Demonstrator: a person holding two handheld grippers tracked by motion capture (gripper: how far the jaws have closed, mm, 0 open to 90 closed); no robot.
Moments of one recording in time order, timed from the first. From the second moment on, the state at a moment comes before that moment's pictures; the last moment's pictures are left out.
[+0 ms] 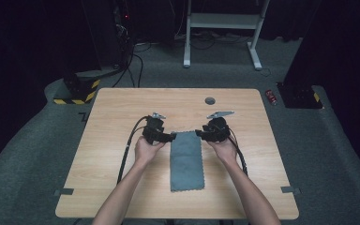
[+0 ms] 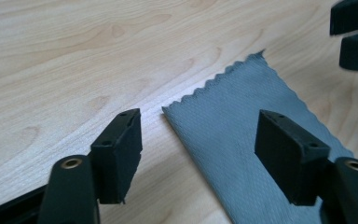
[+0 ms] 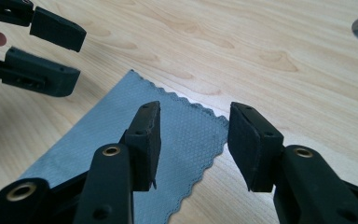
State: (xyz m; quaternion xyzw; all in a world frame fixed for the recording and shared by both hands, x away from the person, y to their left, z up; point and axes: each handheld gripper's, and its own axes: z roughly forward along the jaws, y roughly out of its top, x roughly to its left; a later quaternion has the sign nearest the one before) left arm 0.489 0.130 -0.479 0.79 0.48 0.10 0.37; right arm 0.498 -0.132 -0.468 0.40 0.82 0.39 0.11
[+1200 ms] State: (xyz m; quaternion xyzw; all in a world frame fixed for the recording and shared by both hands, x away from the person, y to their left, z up) left arm 0.499 0.099 -0.511 0.80 0.48 0.16 0.32; right arm 0.515 -0.101 -0.516 0.42 0.83 0.34 0.16
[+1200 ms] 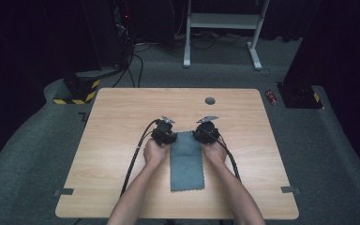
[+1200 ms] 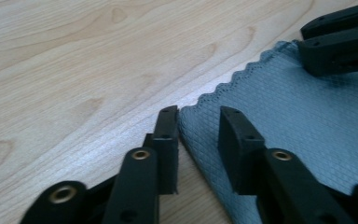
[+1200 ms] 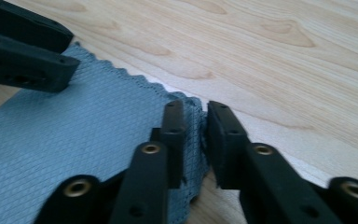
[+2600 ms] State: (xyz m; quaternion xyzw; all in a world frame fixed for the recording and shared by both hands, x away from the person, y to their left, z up) left arm 0.511 0.122 -0.454 0.79 0.45 0.13 0.40; right arm 0.517 -0.107 -0.453 0.38 0.82 0.39 0.17
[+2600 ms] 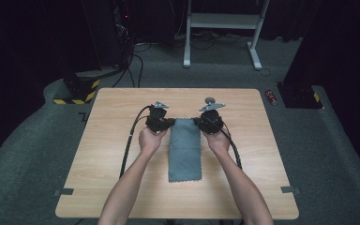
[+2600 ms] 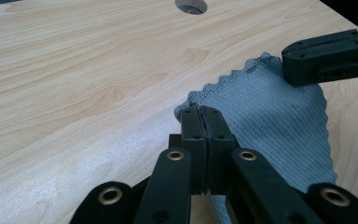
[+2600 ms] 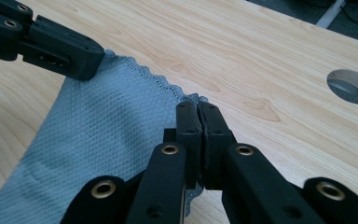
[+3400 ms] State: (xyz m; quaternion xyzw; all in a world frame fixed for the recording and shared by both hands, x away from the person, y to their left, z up) left arm 0.474 0.121 -0.474 0.82 0.41 0.10 0.39; right arm 0.480 -0.117 -0.476 0.36 0.83 0.40 0.13
